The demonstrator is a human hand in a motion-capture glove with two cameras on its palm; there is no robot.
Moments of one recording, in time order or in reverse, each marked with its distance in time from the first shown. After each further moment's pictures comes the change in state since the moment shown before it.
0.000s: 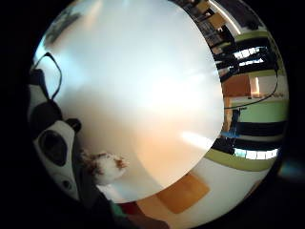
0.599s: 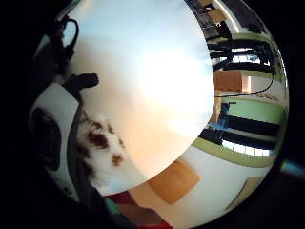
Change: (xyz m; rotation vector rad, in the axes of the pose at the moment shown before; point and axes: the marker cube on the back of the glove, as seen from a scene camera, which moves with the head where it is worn) arm 0.028 0.020 0.023 -0.143 0.127 0.110
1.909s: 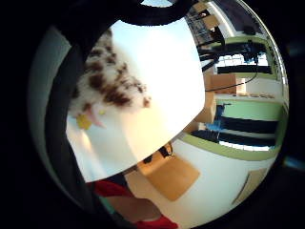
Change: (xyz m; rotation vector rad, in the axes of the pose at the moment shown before) arm -0.045 0.065 -0.041 0.033 0.065 -0.050
